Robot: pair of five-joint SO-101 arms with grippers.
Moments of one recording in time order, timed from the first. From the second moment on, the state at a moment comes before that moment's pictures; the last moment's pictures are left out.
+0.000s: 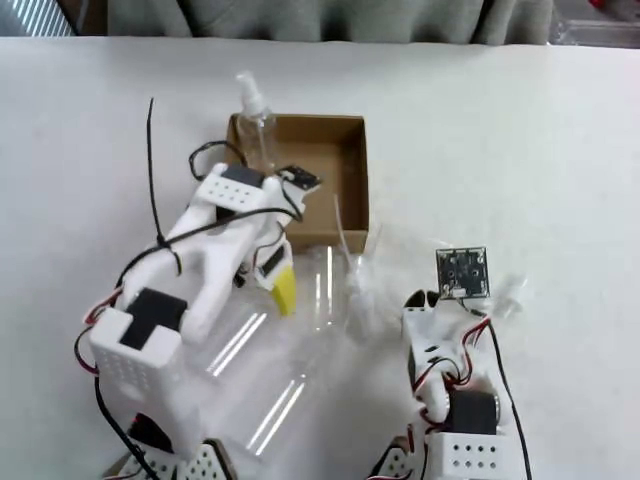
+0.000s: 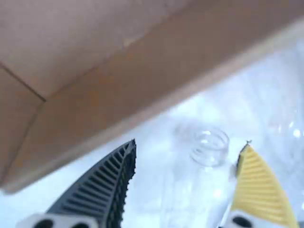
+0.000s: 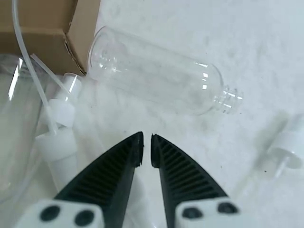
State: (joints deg) left arm 12.0 18.7 9.9 82.6 -15.2; right arm -0.9 -102.8 96.4 57.8 7.4
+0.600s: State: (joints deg) left arm 11.7 10.0 19.8 83.6 -23.6; right arm -0.9 -102.8 96.4 57.8 7.8
